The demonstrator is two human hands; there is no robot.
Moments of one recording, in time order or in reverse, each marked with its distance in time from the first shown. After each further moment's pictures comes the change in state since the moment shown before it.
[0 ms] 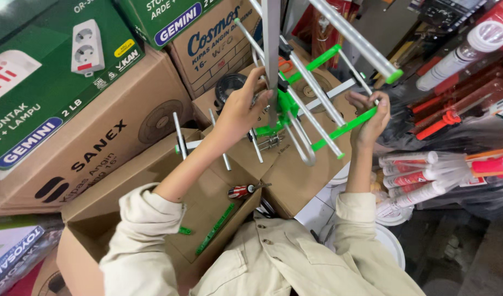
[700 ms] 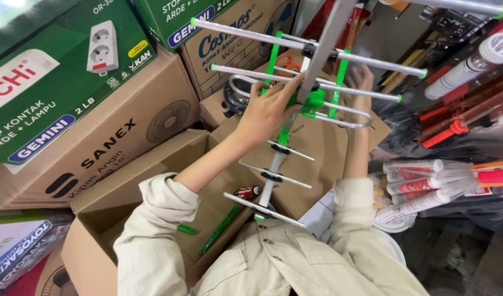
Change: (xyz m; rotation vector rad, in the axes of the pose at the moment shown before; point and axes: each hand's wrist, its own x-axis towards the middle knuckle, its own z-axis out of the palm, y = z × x) left_hand 0.010 -0.019 0.032 0.561 0.098 0.347; right_hand 0.061 0.059 0.028 -0.097 -0.014 0.337
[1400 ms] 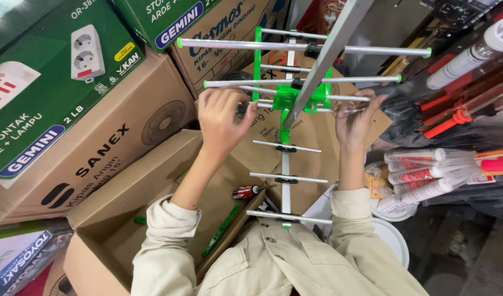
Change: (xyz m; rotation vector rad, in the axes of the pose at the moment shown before) left_hand -0.037 -0.021 -0.042 0.180 0.135 -0.249; right_hand -0.075 -0.009 0.004 0.567 -0.057 -0.091
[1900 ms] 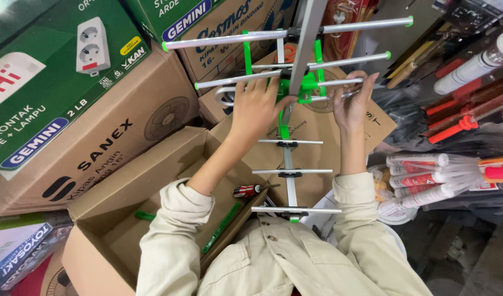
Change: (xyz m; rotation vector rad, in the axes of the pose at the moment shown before) left_hand 0.026 0.023 0.051 0.187 -0.021 0.096; right_hand 0.048 0.023 0.015 -0.009 -0.133 0.060
